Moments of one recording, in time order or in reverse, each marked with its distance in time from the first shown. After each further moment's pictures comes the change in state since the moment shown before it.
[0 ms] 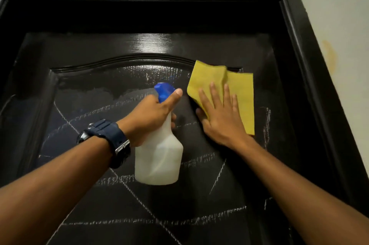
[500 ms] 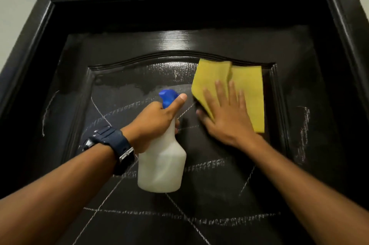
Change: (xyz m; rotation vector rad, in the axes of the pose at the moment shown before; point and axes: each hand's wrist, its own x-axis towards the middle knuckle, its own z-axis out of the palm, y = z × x) left_hand -0.013 -0.035 -0.044 0.033 0.087 -0.057; right_hand 0.011 -0.051 0.013 0.000 -0.002 -0.087
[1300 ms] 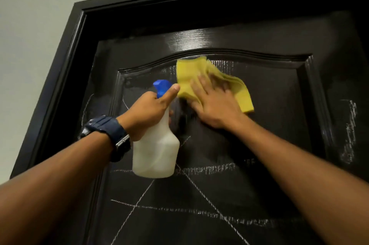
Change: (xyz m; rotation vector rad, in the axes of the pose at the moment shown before) left_hand -0.001 0.003 -0.082 0.162 0.094 0.013; right_hand 0.059 -0.093 0.002 0.070 -0.059 -0.149
